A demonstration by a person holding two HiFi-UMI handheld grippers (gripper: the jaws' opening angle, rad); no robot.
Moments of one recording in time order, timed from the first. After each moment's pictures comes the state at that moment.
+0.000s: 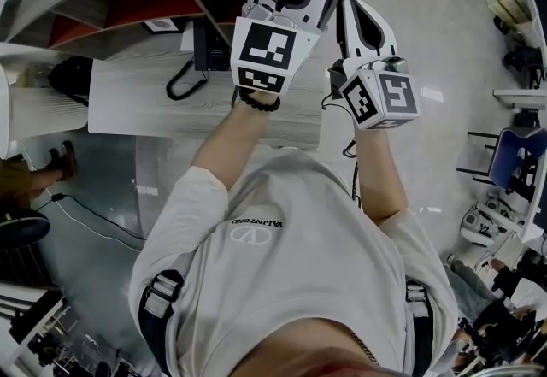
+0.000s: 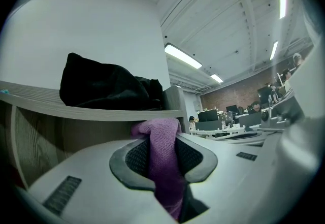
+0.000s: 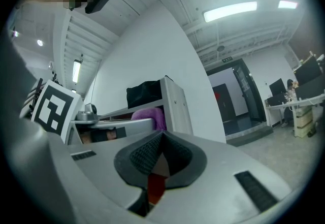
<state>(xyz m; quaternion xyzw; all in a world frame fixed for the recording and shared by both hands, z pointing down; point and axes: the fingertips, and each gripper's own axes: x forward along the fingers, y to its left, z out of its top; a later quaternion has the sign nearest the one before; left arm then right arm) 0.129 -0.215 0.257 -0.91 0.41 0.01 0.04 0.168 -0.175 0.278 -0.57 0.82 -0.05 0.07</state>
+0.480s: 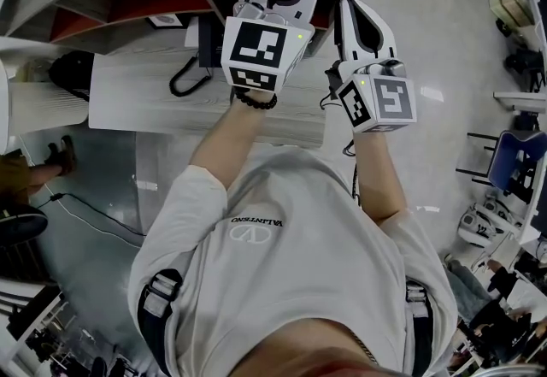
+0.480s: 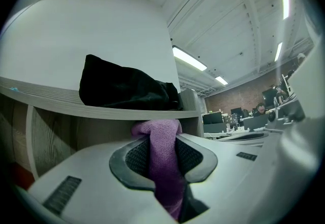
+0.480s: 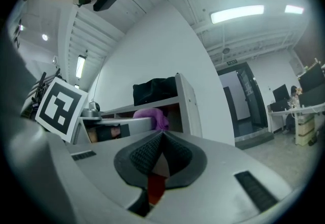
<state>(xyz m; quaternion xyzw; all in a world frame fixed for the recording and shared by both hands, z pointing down) 0.095 -0.225 0.256 -0.90 0.43 0.02 0.03 0.142 -0.176 0.277 -0.56 0.82 -0.02 0.05</state>
